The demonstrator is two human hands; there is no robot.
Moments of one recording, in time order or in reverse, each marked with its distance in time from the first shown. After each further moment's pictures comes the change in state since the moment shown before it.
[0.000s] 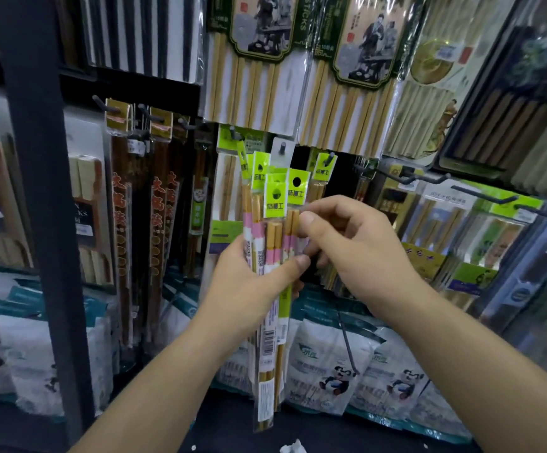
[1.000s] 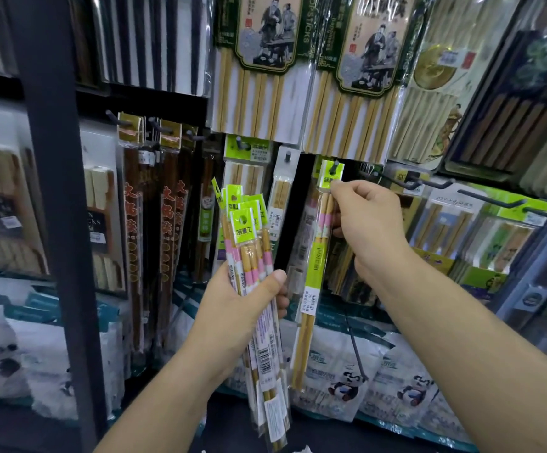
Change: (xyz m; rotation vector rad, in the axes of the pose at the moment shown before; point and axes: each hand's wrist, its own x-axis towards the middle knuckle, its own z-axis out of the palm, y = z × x) left_hand -0.015 -0.020 -0.019 -0.116 0.097 -0.165; right_hand 0.052 0.007 0.001 0.104 0.383 0.216
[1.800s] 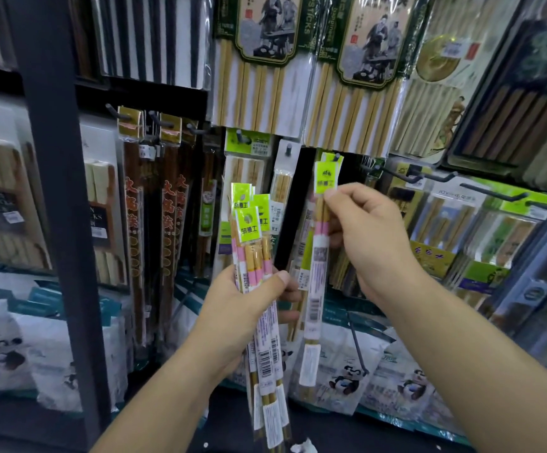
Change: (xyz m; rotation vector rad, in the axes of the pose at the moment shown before) left_hand -0.001 -0.006 0.002 -0.086 -0.041 -0.069; right_hand -0.032 0.000 -0.006 0.027 -0.170 -0.064
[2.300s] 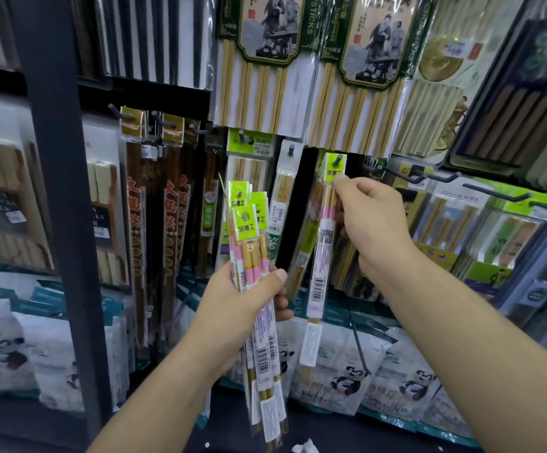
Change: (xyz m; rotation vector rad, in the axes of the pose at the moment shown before) left_hand 0.002 0.002 -0.006 -0.010 0.012 0.022; right_hand 0.025 -0.001 0.001 -0.067 0.138 0.064
